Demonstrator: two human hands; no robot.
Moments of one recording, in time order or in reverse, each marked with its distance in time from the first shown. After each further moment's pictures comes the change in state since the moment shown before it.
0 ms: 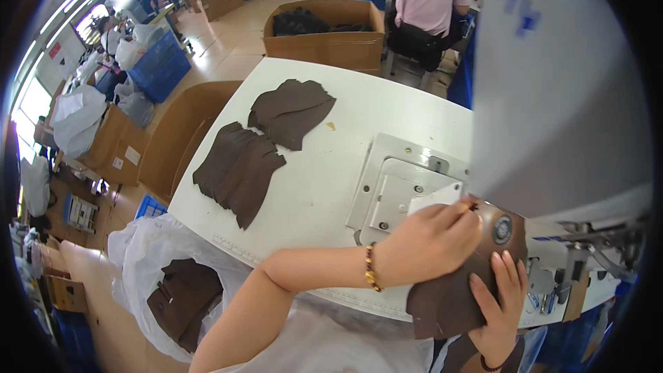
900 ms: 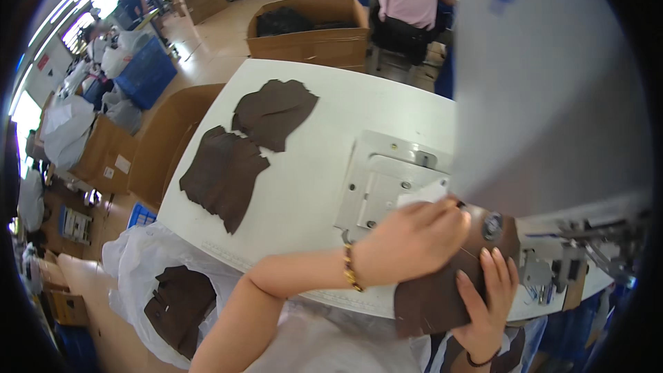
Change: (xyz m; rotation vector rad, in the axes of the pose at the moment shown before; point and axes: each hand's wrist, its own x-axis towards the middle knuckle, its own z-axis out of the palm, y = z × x) left_hand 0.001 -0.006 -0.011 -0.109 -0.068 0.007; right_hand 0.003 -0.012 0.009 -0.019 0.094 -0.009
